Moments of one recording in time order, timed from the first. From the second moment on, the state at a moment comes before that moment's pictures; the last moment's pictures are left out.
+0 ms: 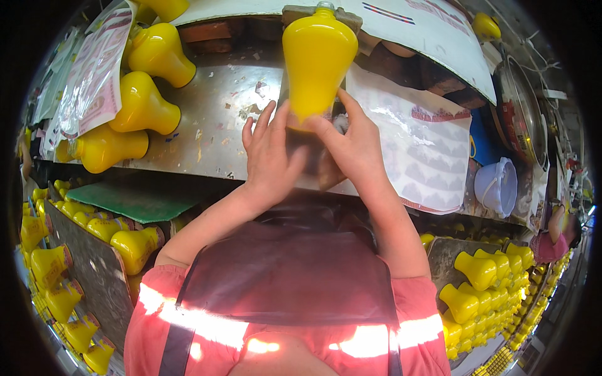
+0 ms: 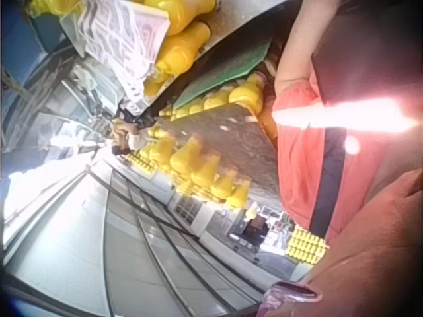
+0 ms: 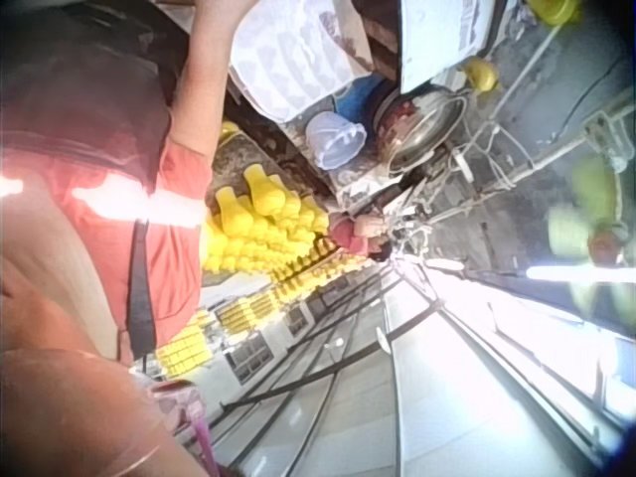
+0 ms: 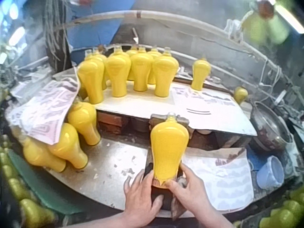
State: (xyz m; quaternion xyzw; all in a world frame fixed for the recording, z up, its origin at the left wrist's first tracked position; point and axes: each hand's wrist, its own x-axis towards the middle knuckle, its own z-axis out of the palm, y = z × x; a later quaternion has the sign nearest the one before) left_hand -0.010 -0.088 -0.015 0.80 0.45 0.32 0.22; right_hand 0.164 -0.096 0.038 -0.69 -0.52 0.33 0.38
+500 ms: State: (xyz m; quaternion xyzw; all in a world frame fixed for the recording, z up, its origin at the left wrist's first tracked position) left_hand -0.007 -0.082 -0.030 0.77 0.49 0.35 0.22; right_hand 0.169 -0.099 0.068 -0.59 -0.75 -0.05 0.31
